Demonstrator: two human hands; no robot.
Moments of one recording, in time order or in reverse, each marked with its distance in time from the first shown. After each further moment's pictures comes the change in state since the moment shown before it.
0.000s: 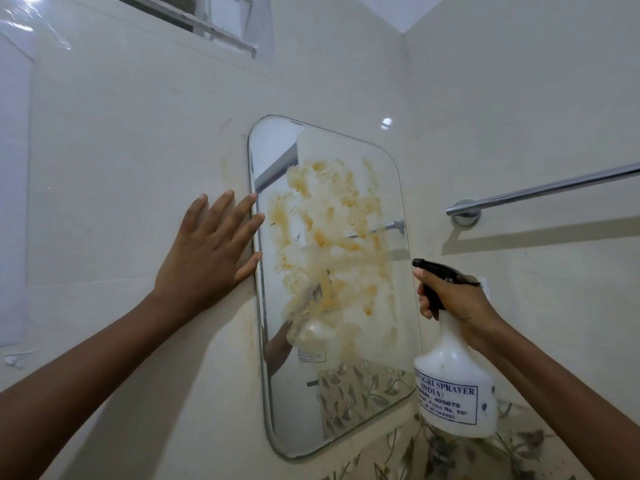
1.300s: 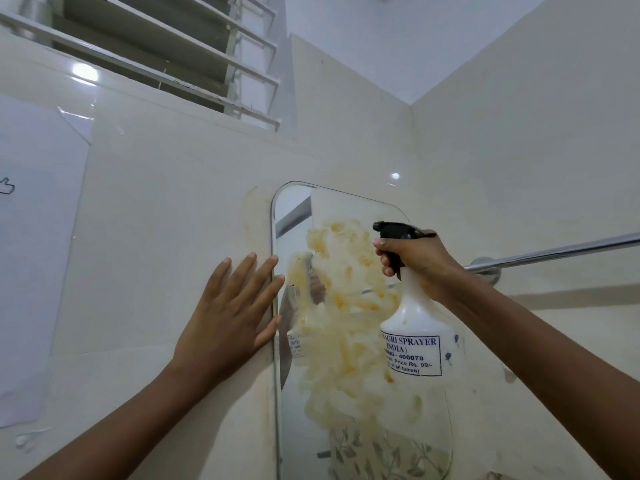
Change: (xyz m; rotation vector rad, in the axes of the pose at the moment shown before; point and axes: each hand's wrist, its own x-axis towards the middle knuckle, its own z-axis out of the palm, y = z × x) left_hand -0.001 0.001 0.003 -0.031 0.014 -0.004; right_hand 0.051 -0.111 0.078 0.131 -0.166 -0.200
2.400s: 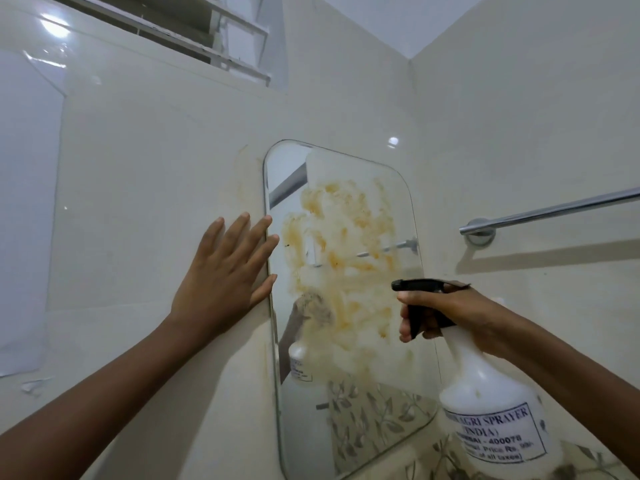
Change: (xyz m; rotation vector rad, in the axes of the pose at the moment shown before) left_hand -0.002 0.001 0.000 0.047 0.018 0.002; right_hand -0.091 0.048 -0.054 -0.349 -0.266 0.308
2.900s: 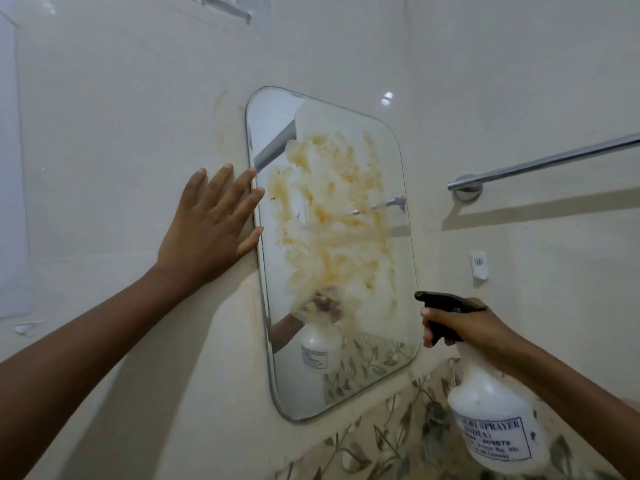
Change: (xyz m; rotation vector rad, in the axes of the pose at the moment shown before) left_hand -0.003 0.000 -0.002 -0.040 0.002 0.004; right_hand -0.036 0.088 -0.012 -0.052 0.168 0.117
